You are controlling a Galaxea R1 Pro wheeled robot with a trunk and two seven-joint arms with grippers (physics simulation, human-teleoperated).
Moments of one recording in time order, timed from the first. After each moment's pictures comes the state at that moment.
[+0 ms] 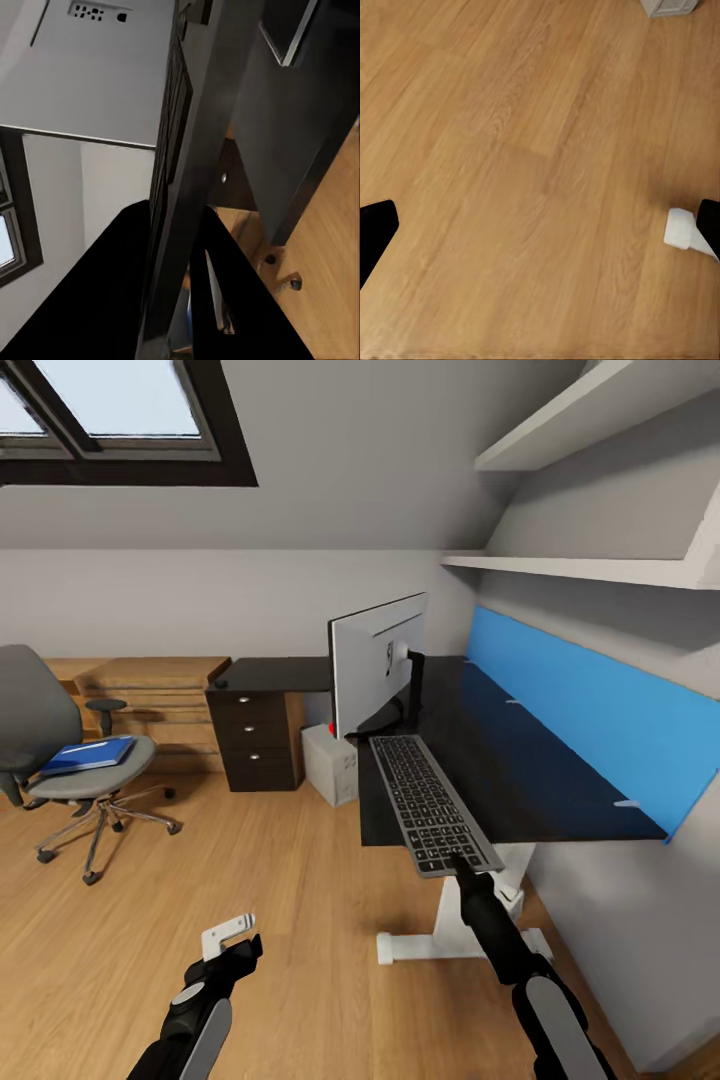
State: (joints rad) left arm -0.21 -0.03 -0.09 -1.19 0.40 0.32 0.43; right arm -0.16 0.04 0.03 -1.41 -1.34 0.17 0.15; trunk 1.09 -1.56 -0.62
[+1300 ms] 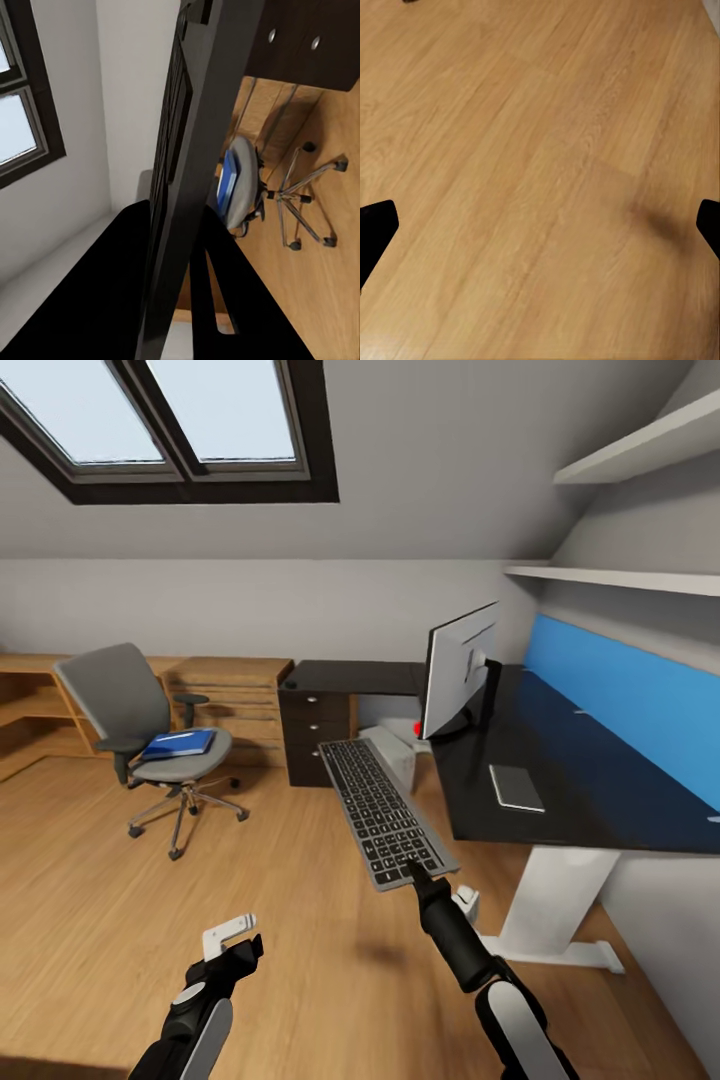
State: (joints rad) left arm -0.21 -0.03 -0.09 -1.19 0.40 0.32 0.43; right arm -0.16 0.06 0.20 -1.41 -1.34 0.17 0.14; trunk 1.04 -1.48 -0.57
